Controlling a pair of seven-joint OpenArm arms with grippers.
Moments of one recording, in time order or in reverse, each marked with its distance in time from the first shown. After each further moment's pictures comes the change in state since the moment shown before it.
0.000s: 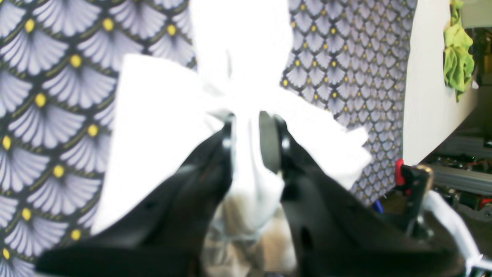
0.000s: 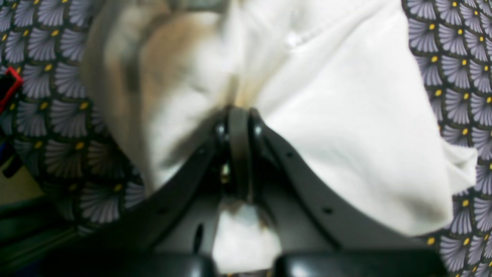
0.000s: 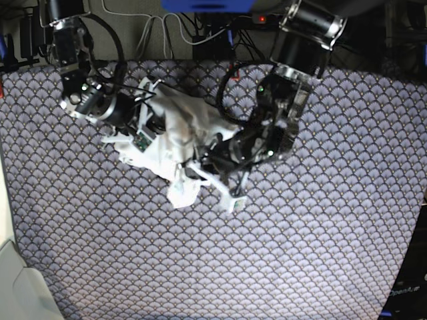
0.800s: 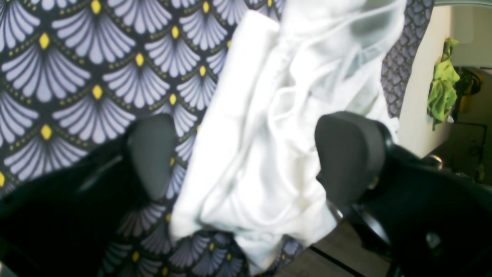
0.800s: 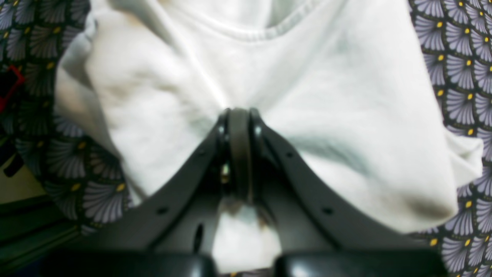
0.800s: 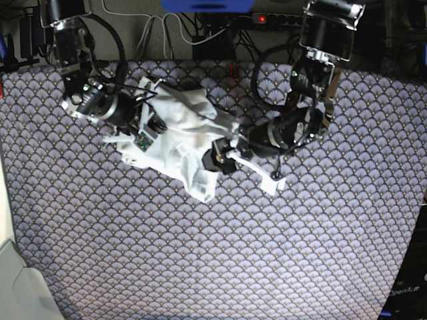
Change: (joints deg) left arm 5.7 -6.7 -6.8 4.1 -9.1 -0.4 0.9; right arm 0.1 -0.1 -0.4 -0.2 0.0 0.0 0.0
